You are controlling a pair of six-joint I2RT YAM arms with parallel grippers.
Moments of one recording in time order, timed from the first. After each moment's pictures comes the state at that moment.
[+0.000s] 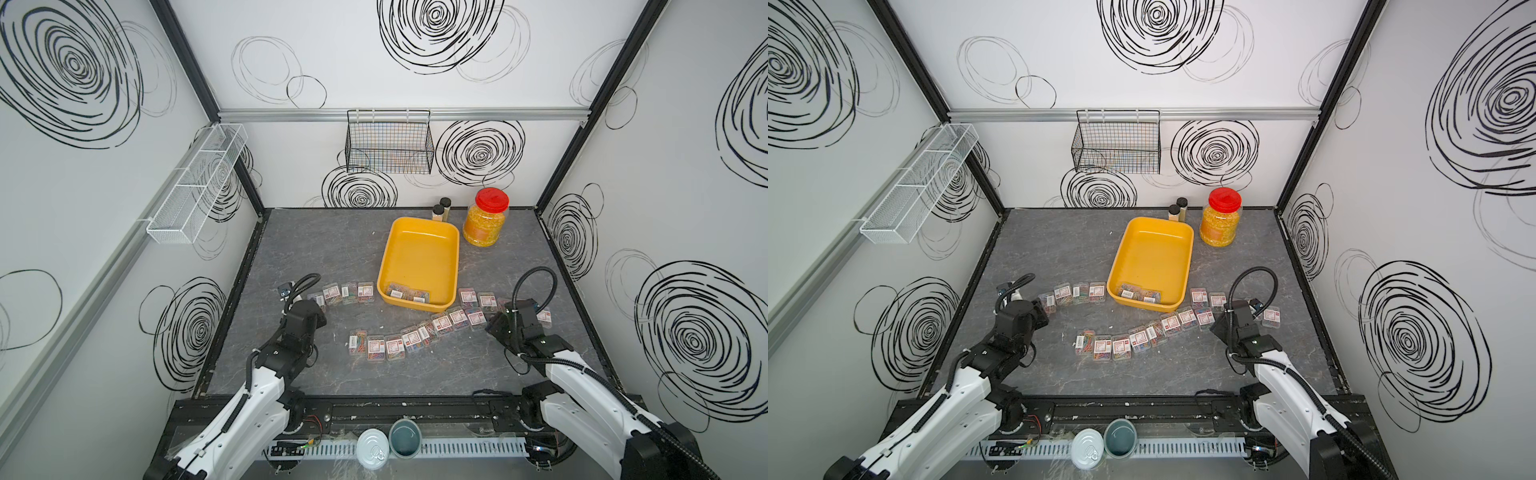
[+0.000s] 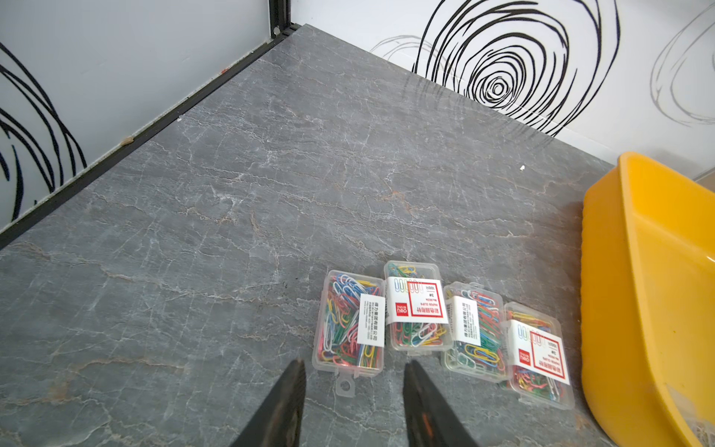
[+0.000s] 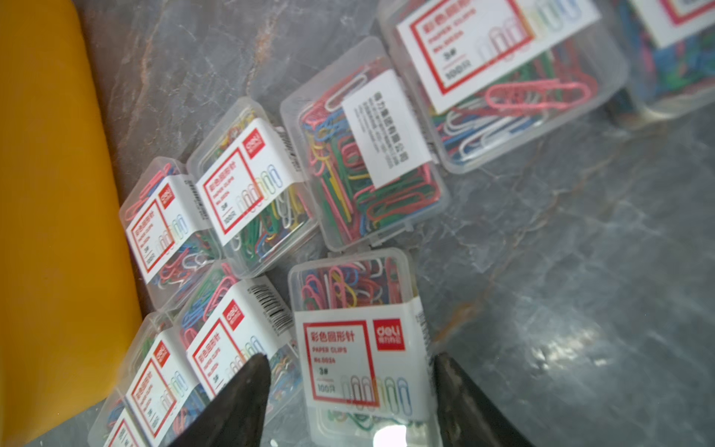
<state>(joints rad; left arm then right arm) -0.31 0.71 0.32 -0.21 -0.47 -0.58 0.30 0.87 0.31 -0.38 0.13 0.85</state>
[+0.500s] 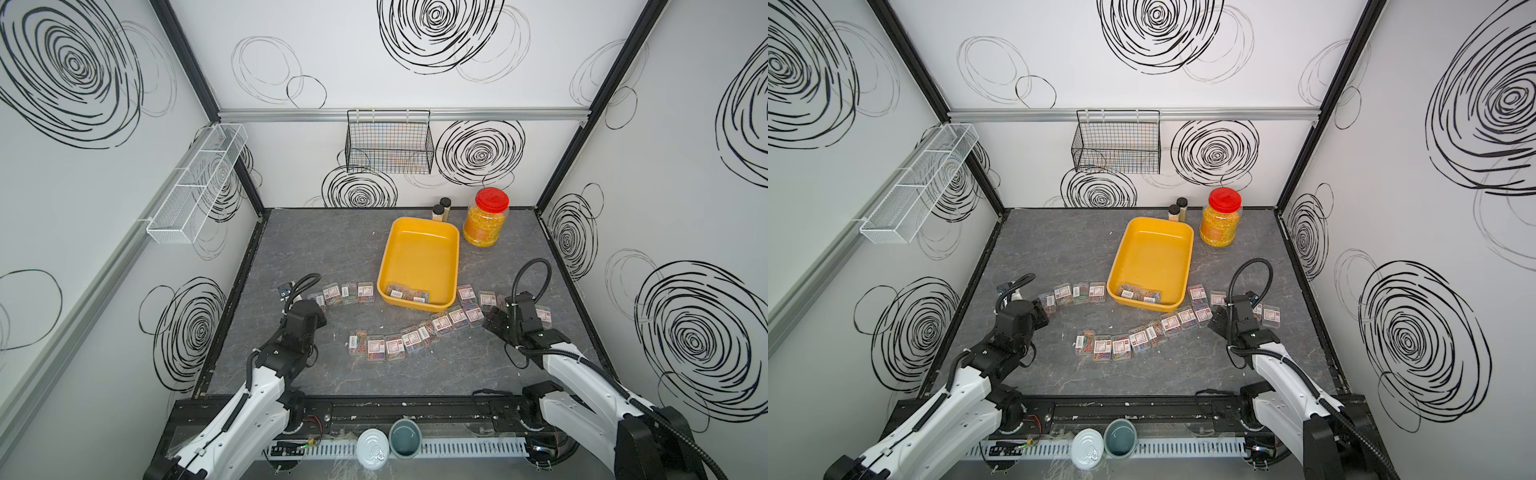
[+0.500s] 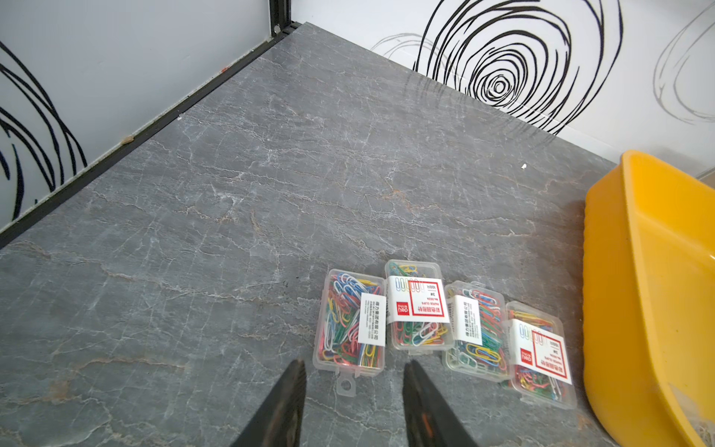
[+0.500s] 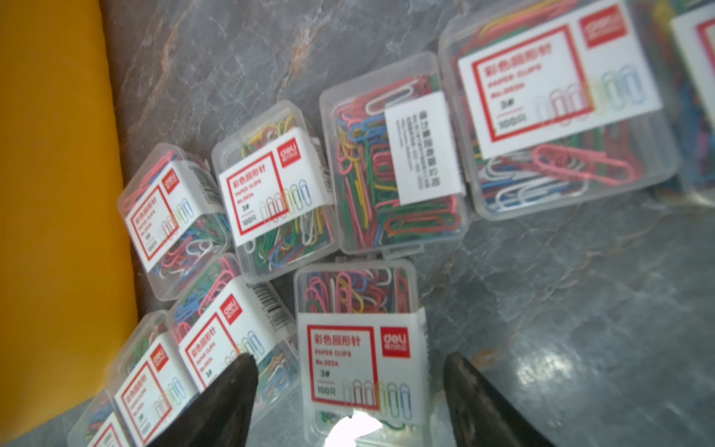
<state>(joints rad) -0.31 0.71 0.32 -0.21 -0.47 -0.58 0.26 0.95 0.37 -0.35 0.11 0.73</state>
